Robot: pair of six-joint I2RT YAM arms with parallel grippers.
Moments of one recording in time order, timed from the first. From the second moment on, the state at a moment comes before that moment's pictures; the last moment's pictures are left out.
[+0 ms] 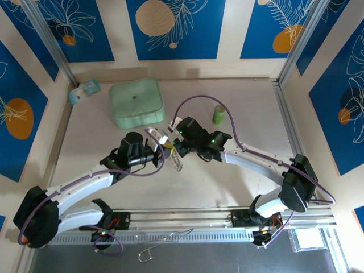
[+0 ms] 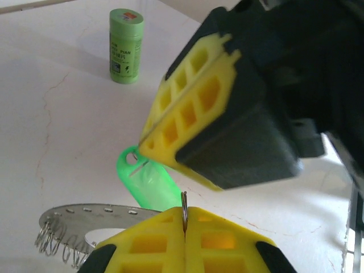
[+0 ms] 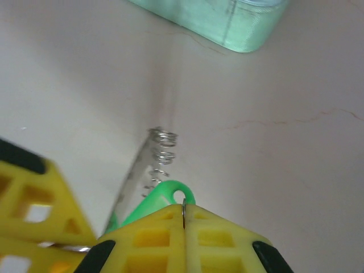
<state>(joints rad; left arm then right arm) -0.70 1.11 0.58 0.12 0.34 -0.12 0.92 1.45 1.14 -0.50 0.15 0.09</state>
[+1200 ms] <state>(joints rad) -0.70 1.05 0.58 0.15 0.30 -0.09 0.65 1.18 0.91 -0.33 -0.45 0.03</state>
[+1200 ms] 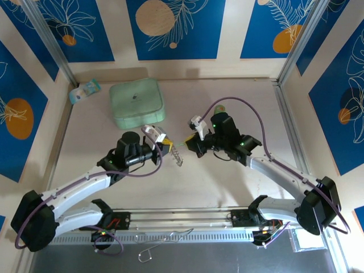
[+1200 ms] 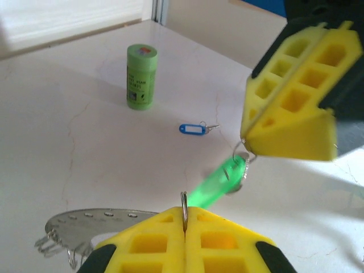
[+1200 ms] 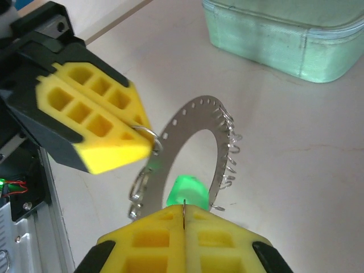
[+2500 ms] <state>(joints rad) -0.70 1.00 0.47 0.32 0.42 0.05 0.67 1.27 0.95 -0.26 -0.64 -0.03</state>
